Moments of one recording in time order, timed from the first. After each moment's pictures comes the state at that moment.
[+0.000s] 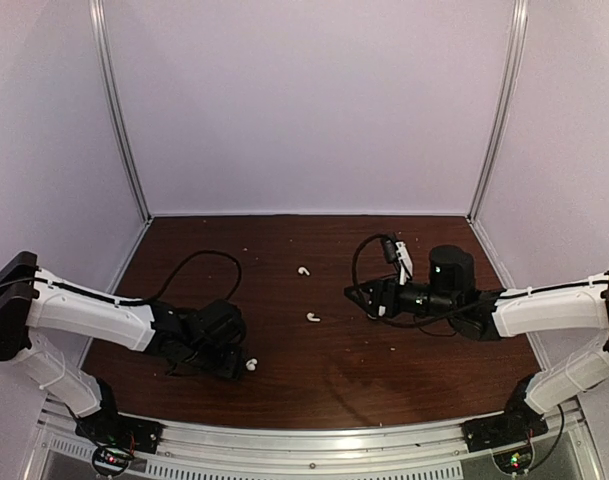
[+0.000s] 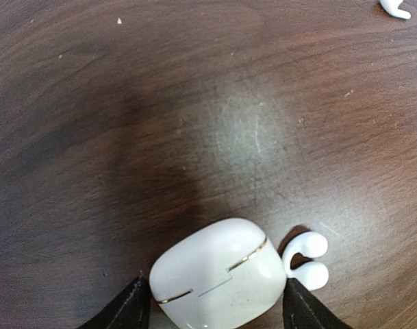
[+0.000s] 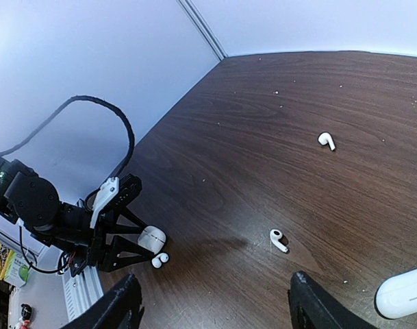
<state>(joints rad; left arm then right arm) -1.04 1.46 0.67 -0.38 -0.26 -0.72 0.75 1.33 0.58 0.48 -0.29 0.50</state>
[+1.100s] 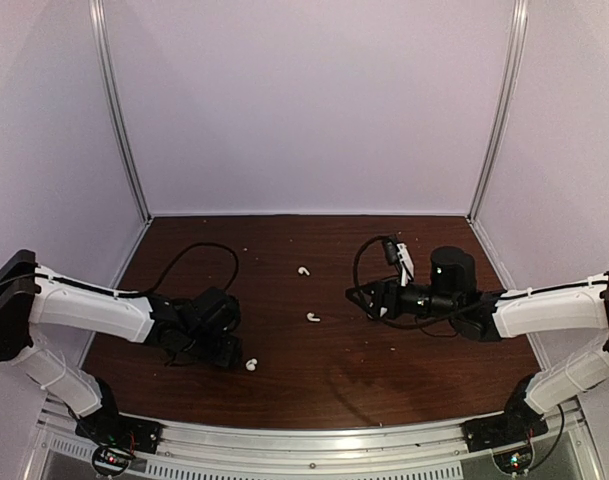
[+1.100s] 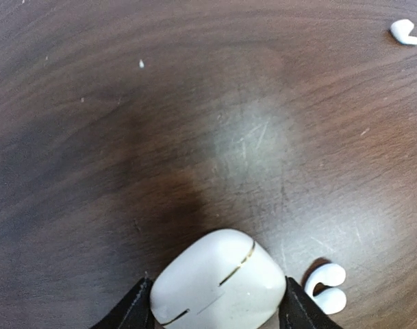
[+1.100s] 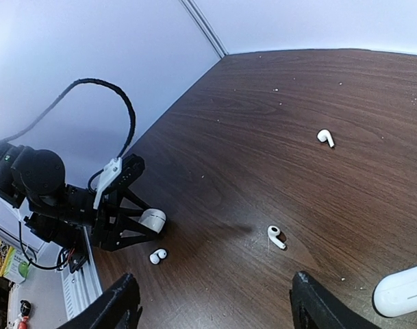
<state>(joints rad) -0.94 1.47 0.68 -0.34 -0.26 -0.59 0.73 1.33 0.56 0.49 -0.31 0.50</state>
